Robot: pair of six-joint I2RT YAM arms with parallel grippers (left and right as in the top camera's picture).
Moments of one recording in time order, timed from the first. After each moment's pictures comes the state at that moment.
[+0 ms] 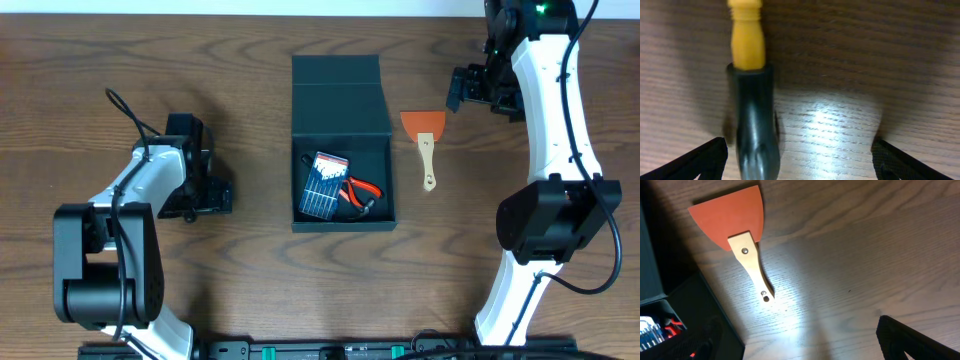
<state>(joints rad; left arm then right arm) -0.01 1.80 1.02 -0.82 -0.01 -0.08 0.01 2.13 2.21 -1.60 0.12 0.31</state>
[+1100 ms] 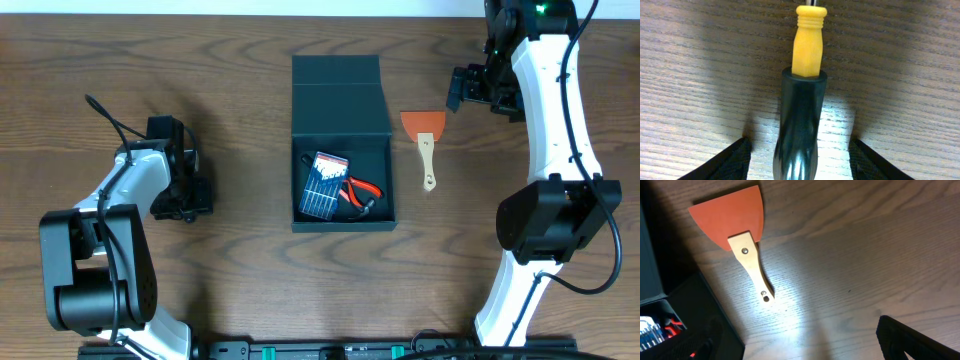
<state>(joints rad) 0.07 1.79 1.00 -0.79 0.00 -0.04 0.01 2.13 2.21 -1.60 0.12 0.31</state>
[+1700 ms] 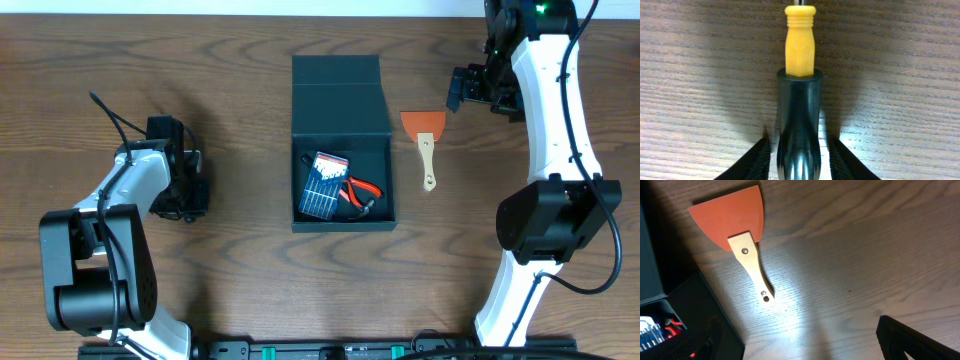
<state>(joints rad) 0.07 1.79 1.00 -0.79 -0.01 0.04 0.01 2.13 2.21 -1.60 0.12 0.31</state>
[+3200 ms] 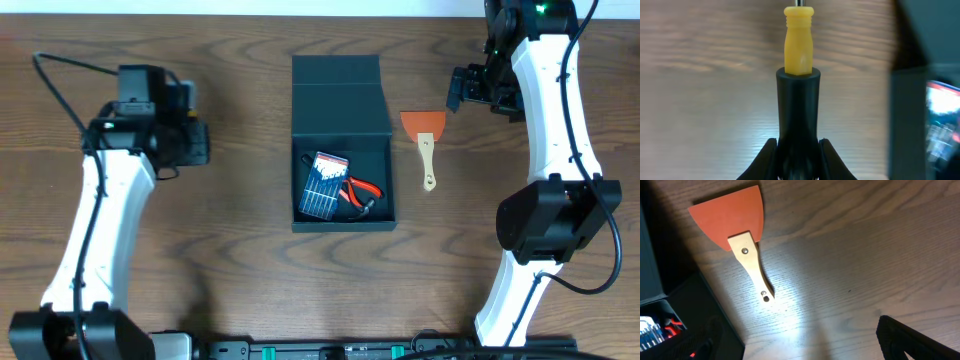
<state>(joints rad) -0.02 1.50 1.26 -0.89 0.14 -0.02 0.01 2.13 2.21 -1.60 0.12 0.31</state>
